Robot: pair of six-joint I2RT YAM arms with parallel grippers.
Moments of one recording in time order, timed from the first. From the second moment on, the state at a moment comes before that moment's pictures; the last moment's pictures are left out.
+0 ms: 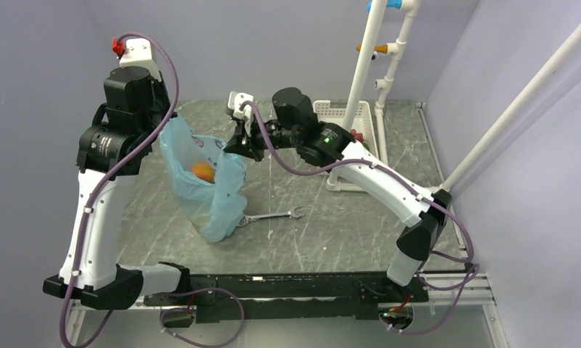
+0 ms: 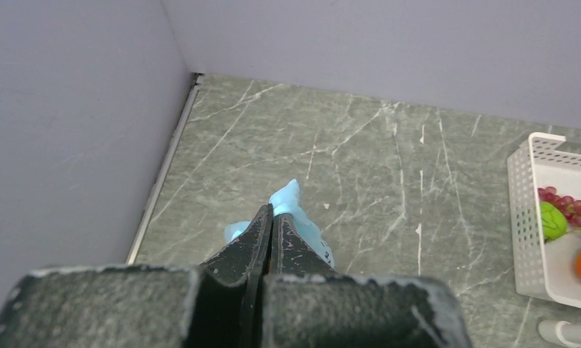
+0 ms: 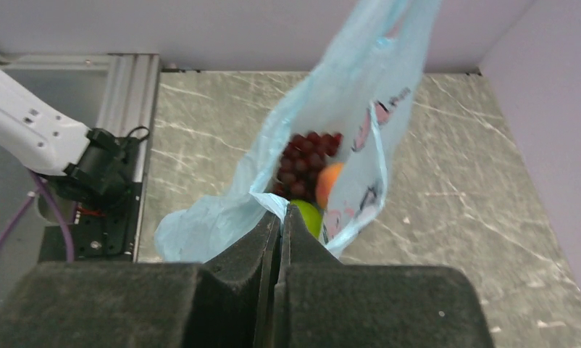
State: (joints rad) left arm -0.28 1.26 1.88 -0.91 -0.44 -0.17; right arm 0.93 1.71 1.85 -0.39 -0.54 -0.24
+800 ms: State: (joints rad) left arm -0.21 1.40 1.88 -0.97 -0.44 -0.11; right arm 1.19 1.80 1.94 -0.67 -0.63 -0.36
